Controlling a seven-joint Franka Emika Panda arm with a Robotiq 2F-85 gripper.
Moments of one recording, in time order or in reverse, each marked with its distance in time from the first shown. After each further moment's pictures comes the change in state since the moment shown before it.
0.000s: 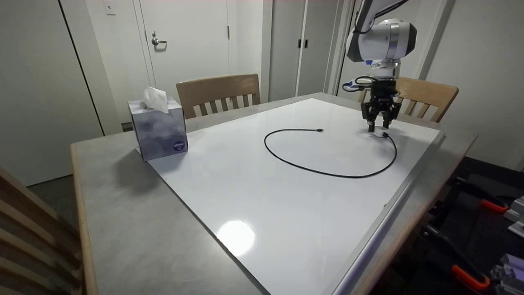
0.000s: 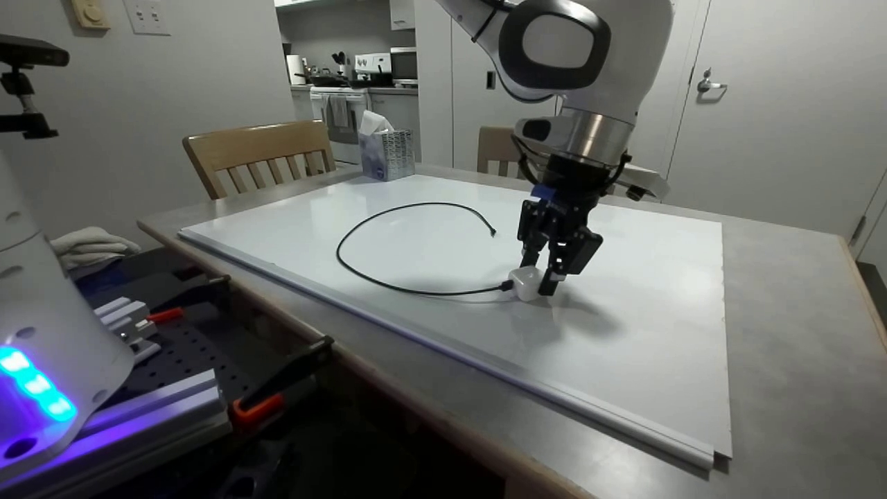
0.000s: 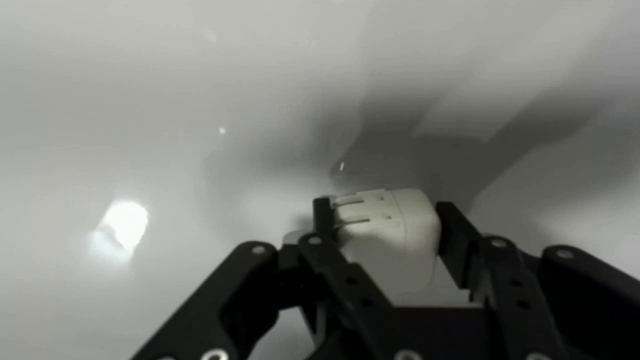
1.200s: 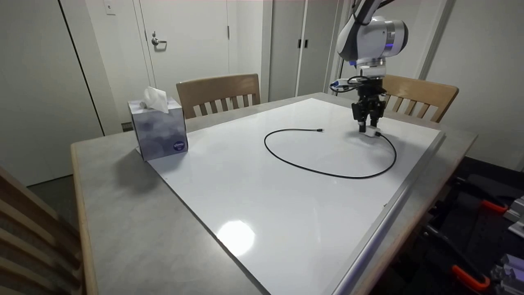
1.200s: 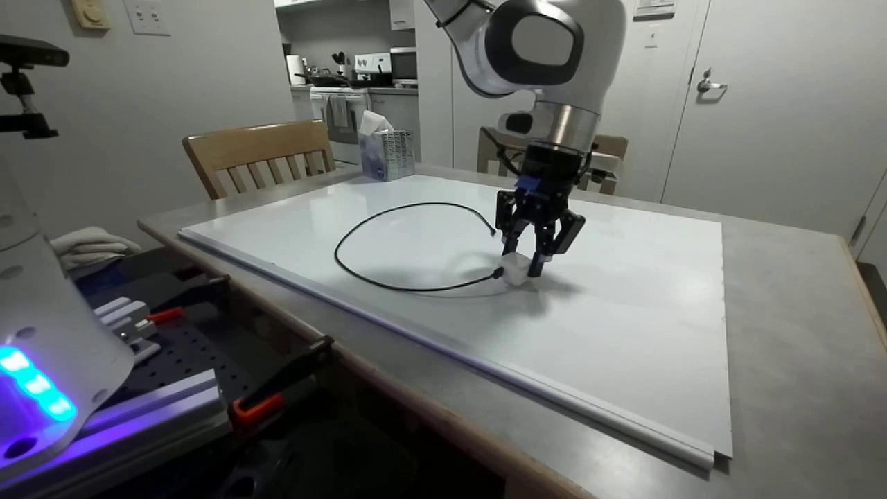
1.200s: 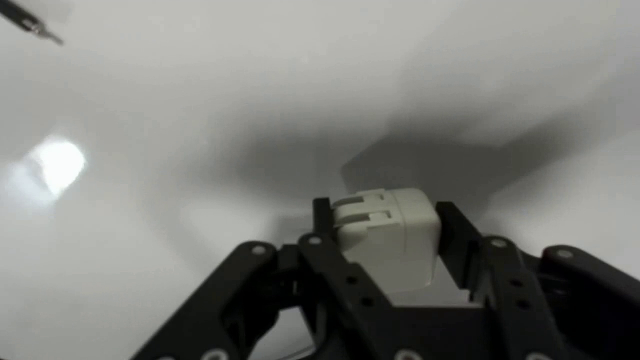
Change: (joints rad) arm -0.153 -0.200 0.284 -0.017 -0.338 0.159 -0.003
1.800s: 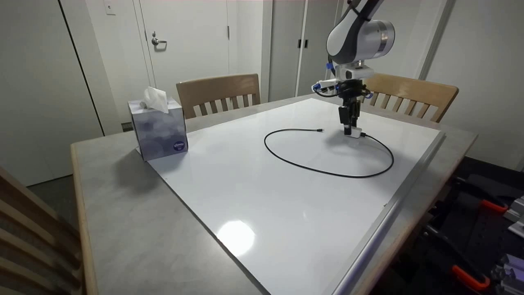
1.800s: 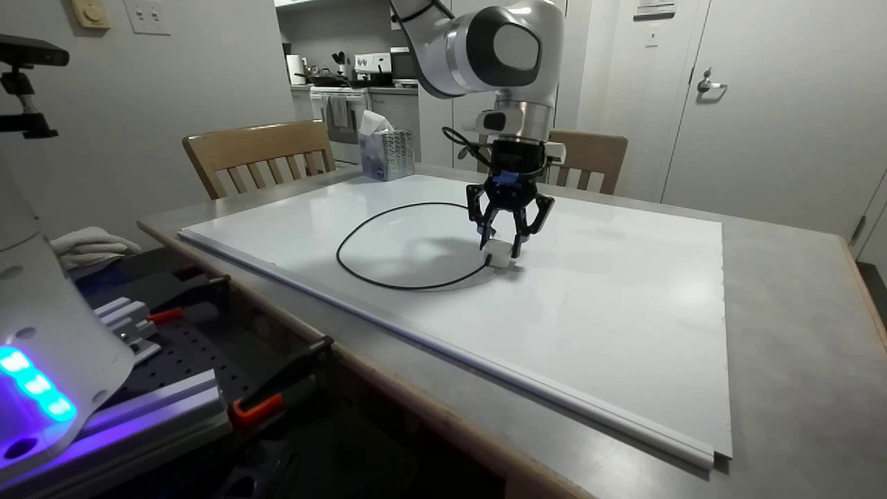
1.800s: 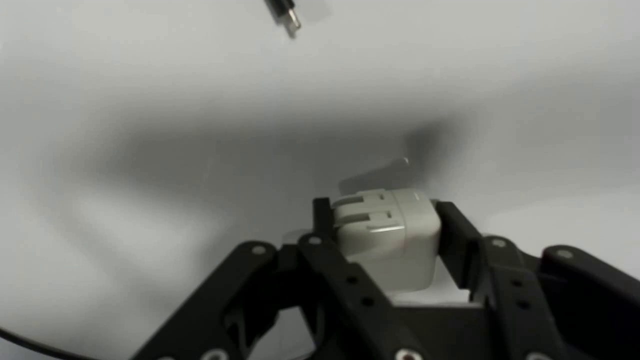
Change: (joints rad) arm -0.223 -0.121 0.387 -0.027 -0.400 0.146 -0.023
